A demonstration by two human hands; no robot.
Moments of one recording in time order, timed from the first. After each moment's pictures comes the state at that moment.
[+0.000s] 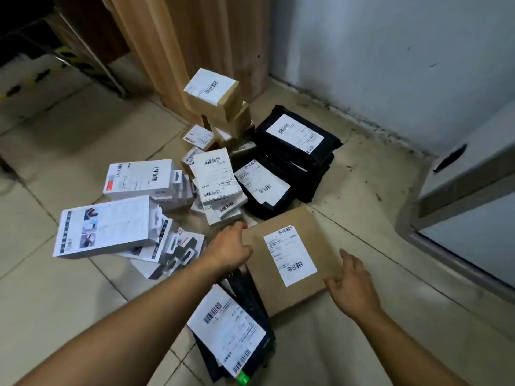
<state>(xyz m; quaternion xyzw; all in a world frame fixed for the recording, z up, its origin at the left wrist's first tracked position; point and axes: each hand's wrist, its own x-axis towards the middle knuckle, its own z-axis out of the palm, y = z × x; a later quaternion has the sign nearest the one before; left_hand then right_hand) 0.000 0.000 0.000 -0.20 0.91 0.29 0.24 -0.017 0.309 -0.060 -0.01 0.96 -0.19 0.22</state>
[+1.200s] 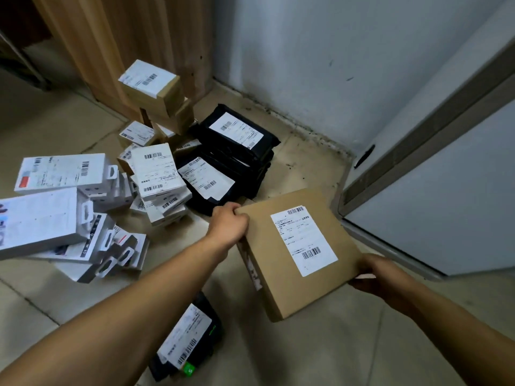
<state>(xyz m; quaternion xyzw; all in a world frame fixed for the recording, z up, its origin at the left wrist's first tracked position) -0.029 0.102 0.030 -0.29 0.73 0.60 0.14 -0.019 0.447 0.073 0.31 0.77 -0.50 0.27</state>
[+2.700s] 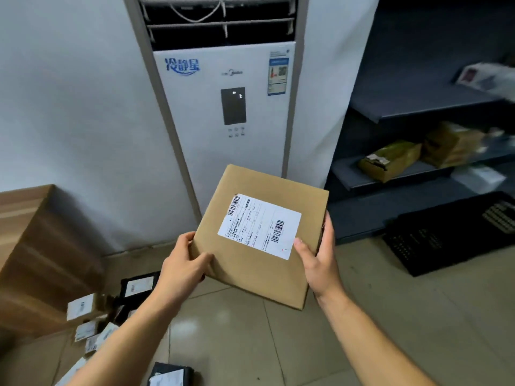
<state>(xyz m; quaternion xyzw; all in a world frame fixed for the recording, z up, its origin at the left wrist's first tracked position) 0.233 0.325 0.870 0.07 0.85 0.50 0.16 0.357 0.556 0.832 0.24 0.67 -0.63 -0.31</state>
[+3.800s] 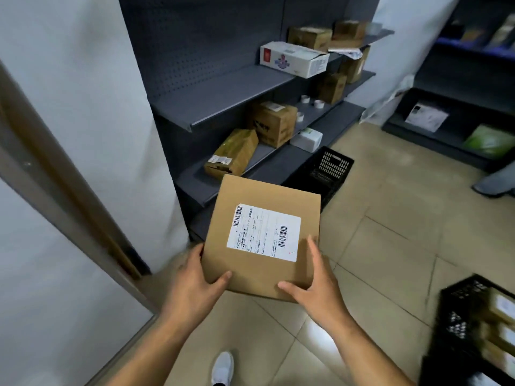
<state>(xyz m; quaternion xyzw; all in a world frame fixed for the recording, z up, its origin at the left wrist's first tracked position) 0.250 0.819 0.801 0.43 0.80 0.36 0.23 0.497 0.913 0.790 0.52 0.68 -0.43 -0.27</state>
